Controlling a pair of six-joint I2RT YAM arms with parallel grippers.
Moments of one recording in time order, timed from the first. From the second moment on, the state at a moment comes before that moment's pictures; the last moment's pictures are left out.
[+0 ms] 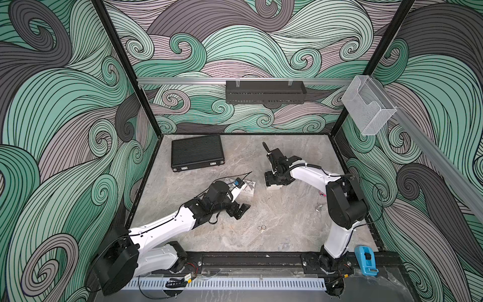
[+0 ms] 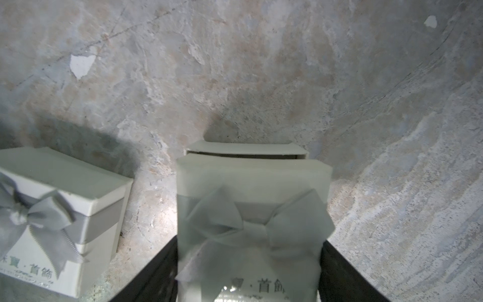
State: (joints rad) left arm -0.77 1.15 0.59 -0.07 0.15 -0.01; right arm 0.51 1.85 1.30 -0.73 0.08 0.33
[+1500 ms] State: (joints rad) left arm -0.77 1.15 0.59 -0.07 0.14 -0.01; right arm 0.52 1.82 1.31 -0.71 0.10 0.33
